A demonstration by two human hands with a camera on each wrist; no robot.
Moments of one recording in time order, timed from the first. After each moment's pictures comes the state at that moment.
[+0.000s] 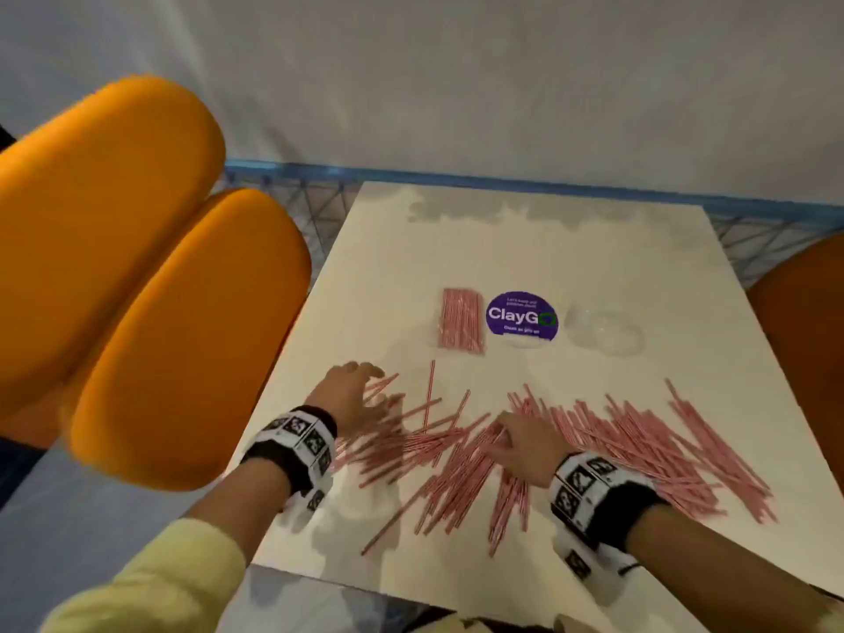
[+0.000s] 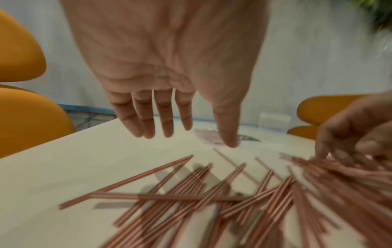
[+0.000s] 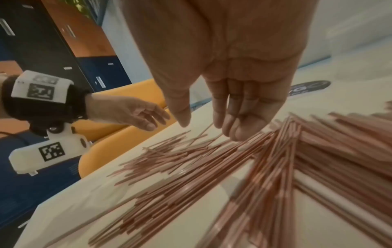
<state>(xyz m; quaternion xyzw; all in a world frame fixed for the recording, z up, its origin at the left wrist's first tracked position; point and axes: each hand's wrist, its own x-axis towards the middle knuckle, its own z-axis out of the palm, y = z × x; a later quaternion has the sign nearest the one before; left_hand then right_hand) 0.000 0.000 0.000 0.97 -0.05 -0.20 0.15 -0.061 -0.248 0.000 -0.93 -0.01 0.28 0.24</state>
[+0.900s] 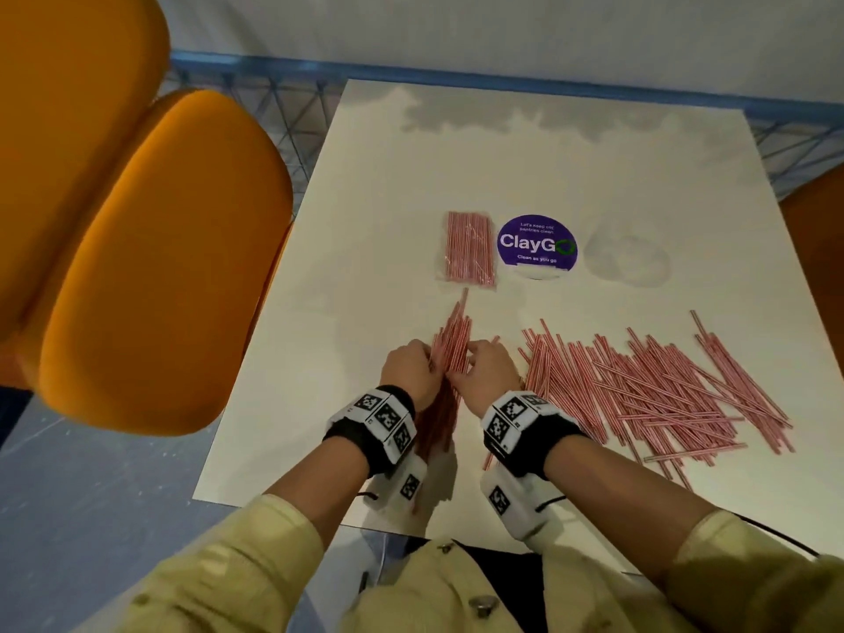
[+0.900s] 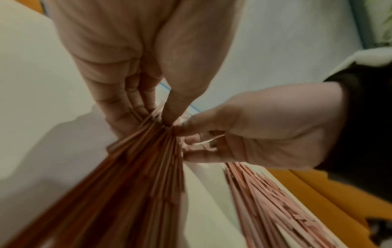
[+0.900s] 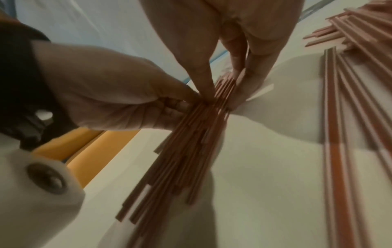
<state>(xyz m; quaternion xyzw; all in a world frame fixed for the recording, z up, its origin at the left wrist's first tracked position) -0.022 -0.067 -0.042 0.93 0.03 -0.23 0.28 -0.040 -0.175 -0.043 -0.90 0.17 0.20 0.35</state>
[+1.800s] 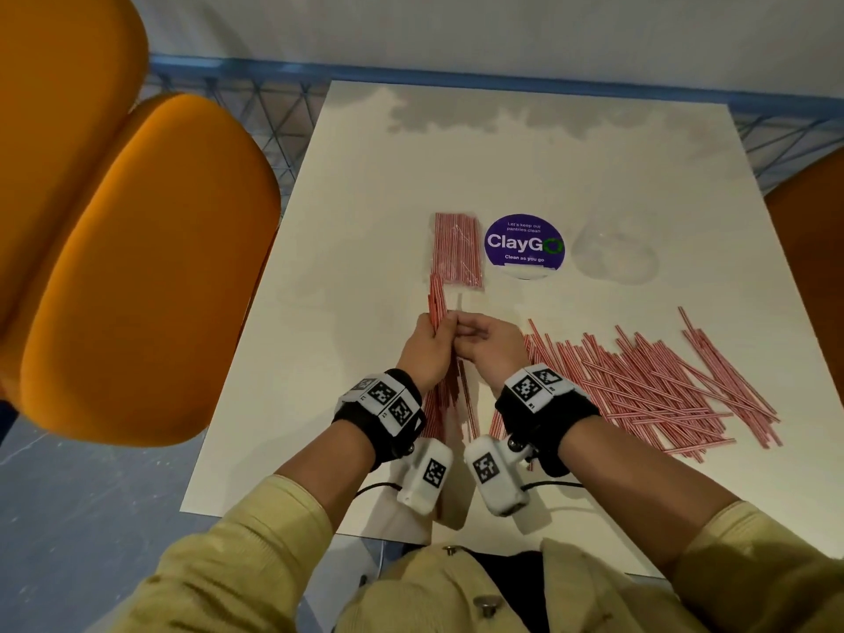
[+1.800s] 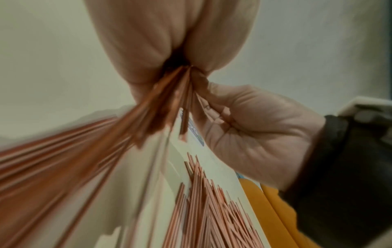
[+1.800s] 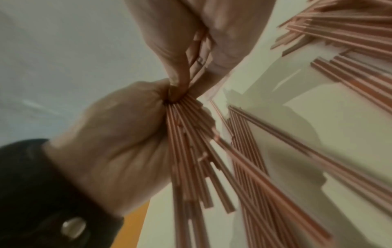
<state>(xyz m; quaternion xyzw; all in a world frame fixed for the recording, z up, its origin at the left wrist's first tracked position) -0.005 -0.100 -0.035 0.79 0.11 -0.21 0.57 -0.019 -0.197 -0.034 -0.69 0.21 0.11 0.68</state>
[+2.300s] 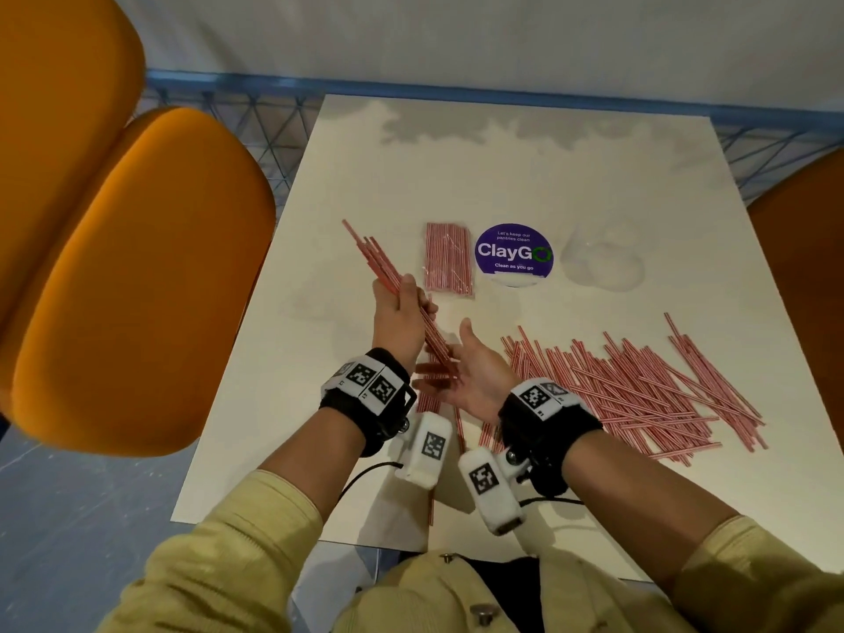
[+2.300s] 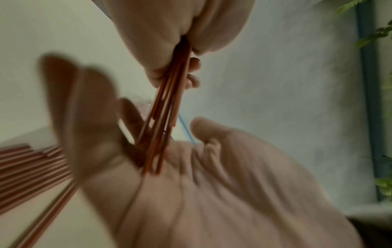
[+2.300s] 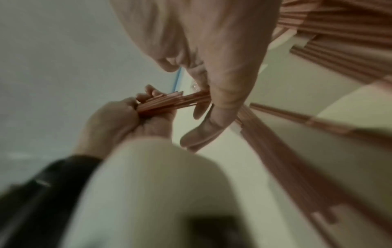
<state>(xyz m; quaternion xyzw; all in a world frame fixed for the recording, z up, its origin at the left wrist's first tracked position) 0.018 -0.101 -0.006 0.65 0.16 -0.04 0.74 -0.028 -0.197 -0.019 -0.46 0.28 0.30 0.79</state>
